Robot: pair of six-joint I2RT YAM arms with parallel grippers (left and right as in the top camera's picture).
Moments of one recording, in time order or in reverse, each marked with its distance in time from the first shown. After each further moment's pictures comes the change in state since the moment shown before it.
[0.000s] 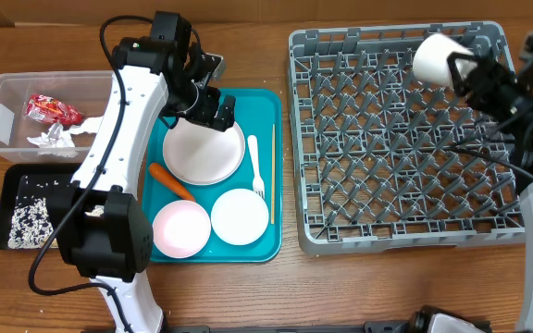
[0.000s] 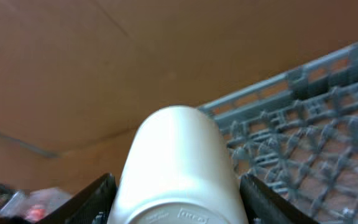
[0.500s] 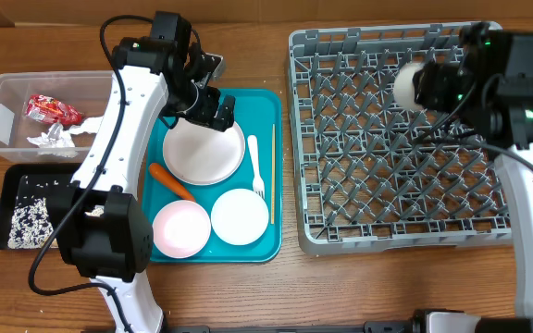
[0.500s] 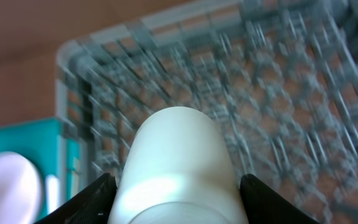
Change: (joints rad) left arm 0.000 0.000 0.000 0.000 -0.003 0.000; right arm 0.253 0.139 0.275 -0.555 0.469 -0.177
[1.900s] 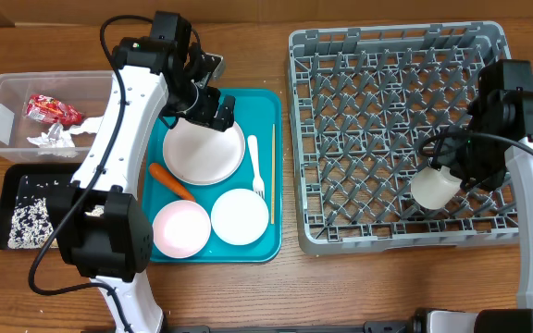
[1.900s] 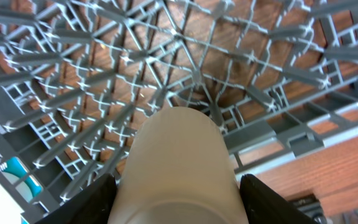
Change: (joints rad) left arm 0.000 0.000 0.000 0.000 0.000 0.000; right arm -0.055 0.019 0.040 -0.618 0.114 0.132
